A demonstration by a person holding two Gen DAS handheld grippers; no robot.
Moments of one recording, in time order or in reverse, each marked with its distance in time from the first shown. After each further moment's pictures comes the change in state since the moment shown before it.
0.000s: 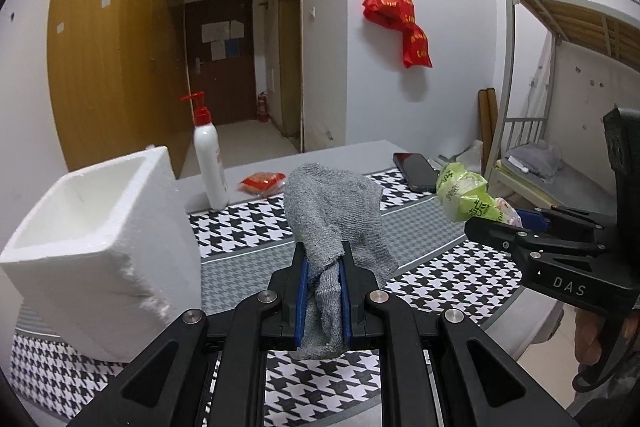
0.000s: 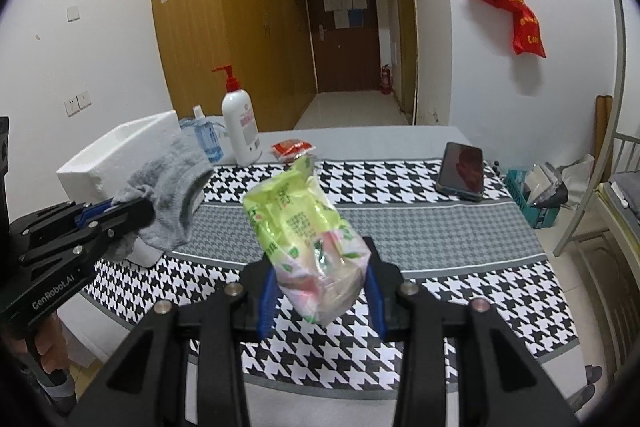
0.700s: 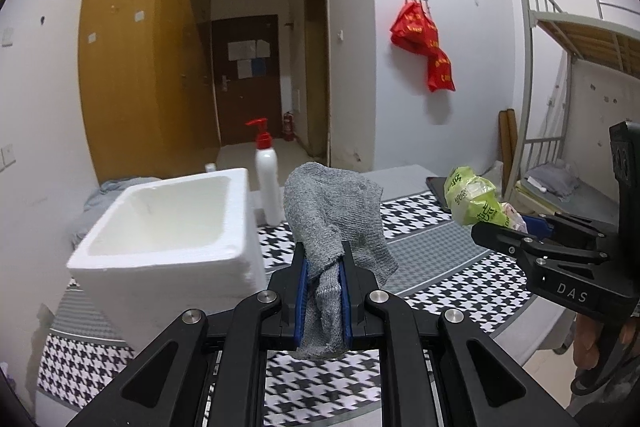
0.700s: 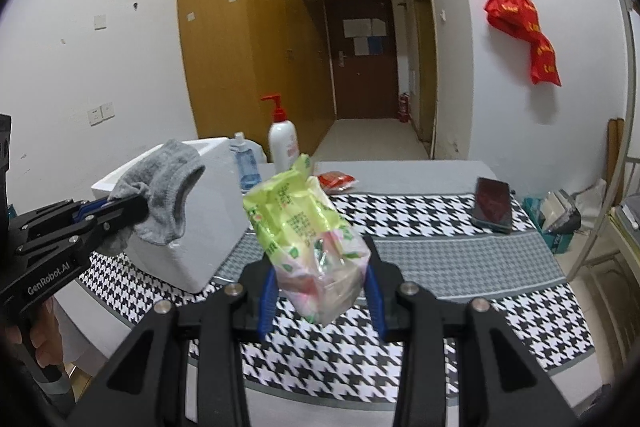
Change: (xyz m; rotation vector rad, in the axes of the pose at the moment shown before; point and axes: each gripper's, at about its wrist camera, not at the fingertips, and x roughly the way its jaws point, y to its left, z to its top) left arm -0.049 0.051 -0.003 -0.023 -0.082 0.081; right arm -0.013 0.057 0.012 -0.045 -0.097 0.058
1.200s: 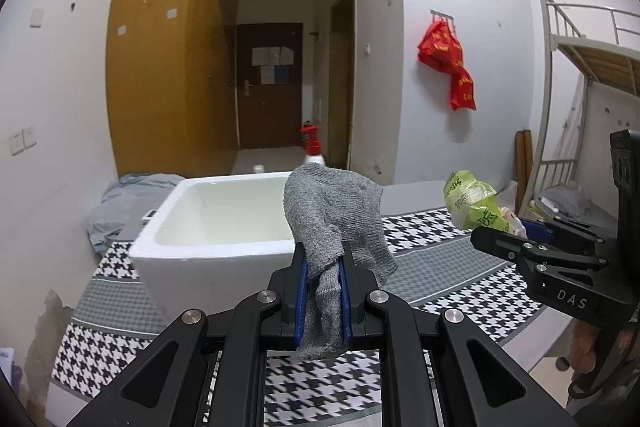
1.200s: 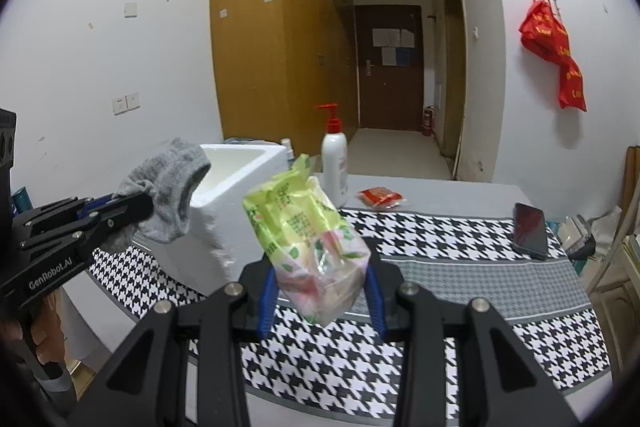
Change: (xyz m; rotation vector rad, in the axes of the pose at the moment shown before) left arm -0.026 0.050 -0.006 -0.066 -0.042 0.051; right arm 0.013 0.060 0.011 -0.076 -0.022 0.059
